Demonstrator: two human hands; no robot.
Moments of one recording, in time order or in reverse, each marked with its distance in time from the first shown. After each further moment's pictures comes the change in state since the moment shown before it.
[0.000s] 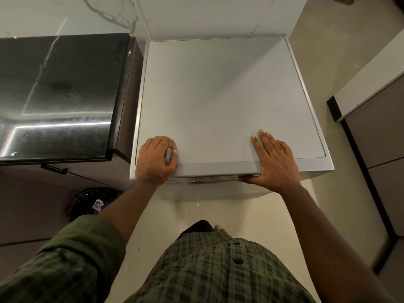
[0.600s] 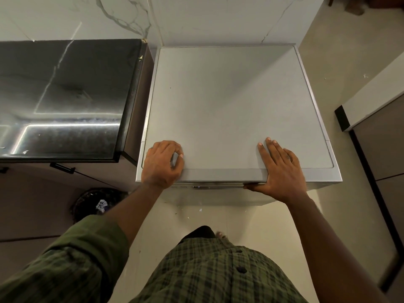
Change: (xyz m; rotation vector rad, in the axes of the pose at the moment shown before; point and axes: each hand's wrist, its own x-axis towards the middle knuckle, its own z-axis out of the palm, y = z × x) left_hand 0.001 -0.005 0.002 -0.004 -0.002 0.009; right_hand 0.002 0.001 0.002 0.003 -0.002 -0.014
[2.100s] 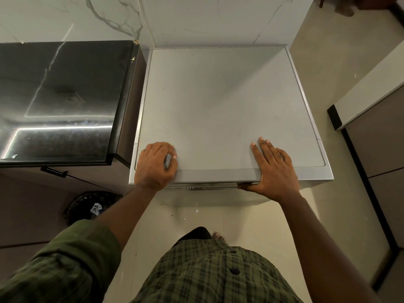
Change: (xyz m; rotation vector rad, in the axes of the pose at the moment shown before) left_hand -0.001 0.002 -0.002 -0.001 0.015 0.005; right_hand -0.001 0.000 0.001 0.013 0.015 0.007
